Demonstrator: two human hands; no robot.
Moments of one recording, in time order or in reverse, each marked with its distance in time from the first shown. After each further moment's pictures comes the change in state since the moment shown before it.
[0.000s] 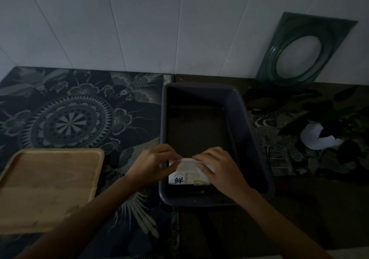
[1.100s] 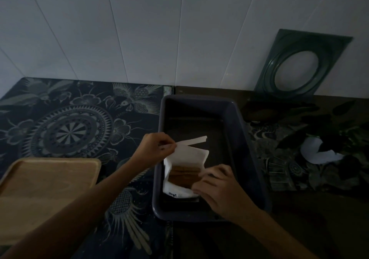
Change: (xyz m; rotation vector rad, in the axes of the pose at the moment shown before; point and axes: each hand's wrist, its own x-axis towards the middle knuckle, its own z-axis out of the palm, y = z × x) left_hand 0.065 -0.013 -0.009 -0.106 0.067 -0.430; right_hand -0.020 0.004 -0.027 -0.139 -0.046 -0.314
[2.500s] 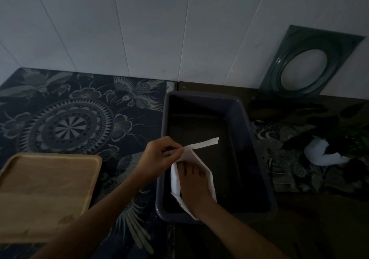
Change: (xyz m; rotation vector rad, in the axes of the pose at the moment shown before) left_hand -0.019 -0.006 0.012 -0.265 0.070 0.037; right_hand 0.077 -0.040 0.083 -0.192 -0.651 0.522
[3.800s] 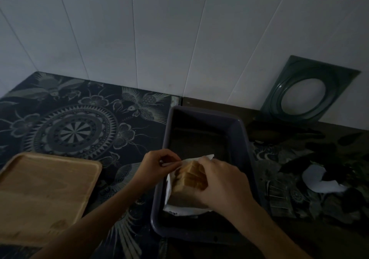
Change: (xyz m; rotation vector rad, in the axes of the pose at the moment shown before) left_hand -0.002 -0.011 -0.002 -0.099 0.040 -0.068; right_hand -0.066 0.047 -0.128 0.211 0.303 -0.020
